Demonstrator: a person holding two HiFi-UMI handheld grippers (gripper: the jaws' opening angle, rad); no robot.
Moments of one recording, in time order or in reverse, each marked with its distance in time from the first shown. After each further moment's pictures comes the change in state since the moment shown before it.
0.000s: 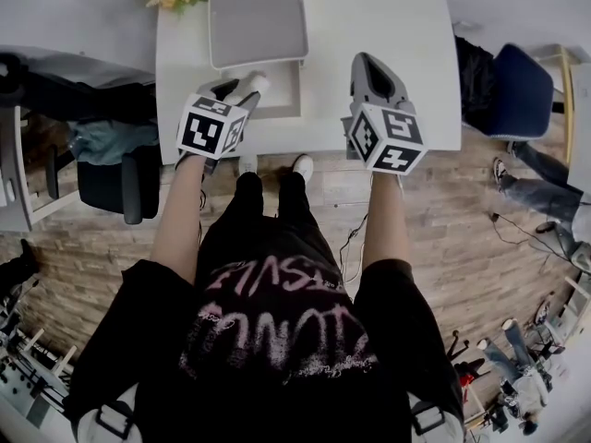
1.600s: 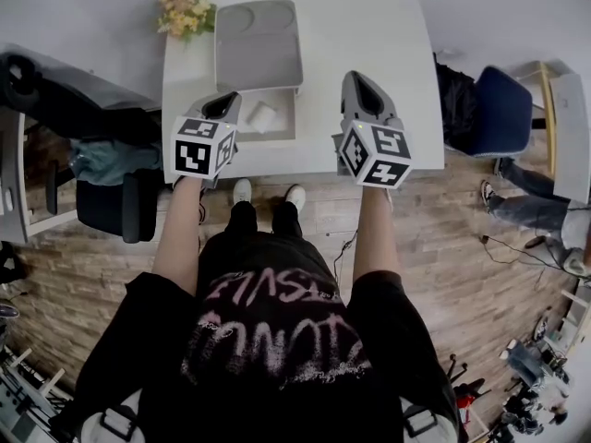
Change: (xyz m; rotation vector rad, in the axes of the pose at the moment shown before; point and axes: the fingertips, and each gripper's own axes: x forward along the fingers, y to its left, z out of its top) left arm -0.056 0.020 0.052 -0.056 -0.259 0.113; right arm -0.013 0.018 0.044 -0.022 -0.076 0.009
